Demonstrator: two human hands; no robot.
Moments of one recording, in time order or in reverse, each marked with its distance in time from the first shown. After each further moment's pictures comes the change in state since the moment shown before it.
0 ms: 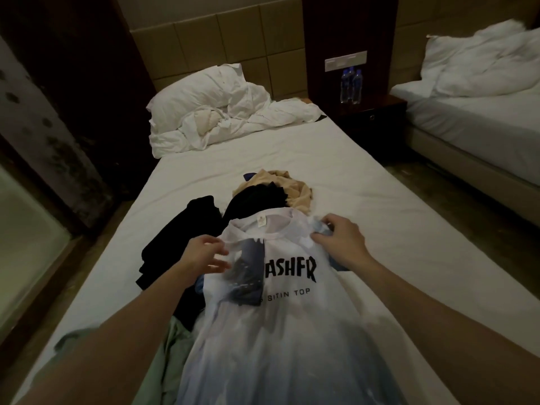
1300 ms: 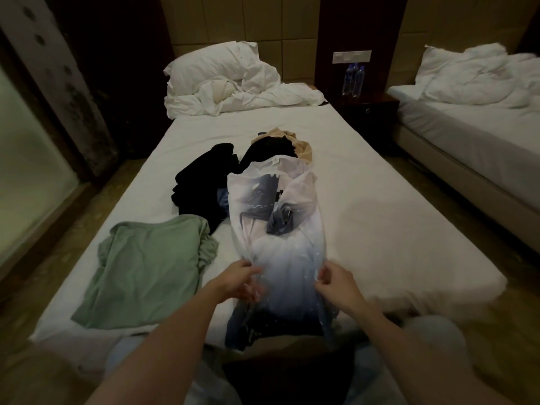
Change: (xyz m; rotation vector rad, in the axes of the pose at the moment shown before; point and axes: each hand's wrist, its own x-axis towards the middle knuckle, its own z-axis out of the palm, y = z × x) left_hand -0.241 -0.170 0.019 0.041 -0.412 -0.116; right_hand -0.304 0.063 0.033 0.000 -0.265 0.112
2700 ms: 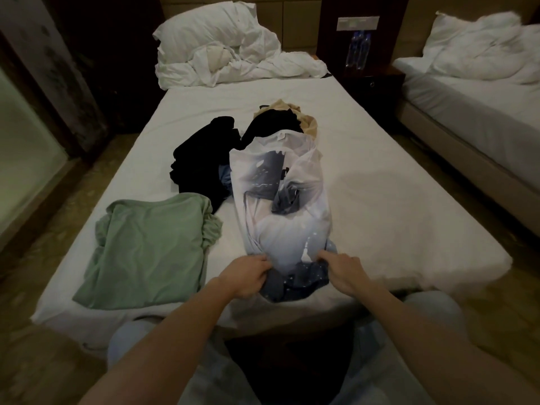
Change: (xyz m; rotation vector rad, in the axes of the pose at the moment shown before) left_hand 0.031 -0.047 -0.002 1.159 0.036 0.619; right_hand 0.020 0.016 0.015 -0.551 -0.164 -0.197
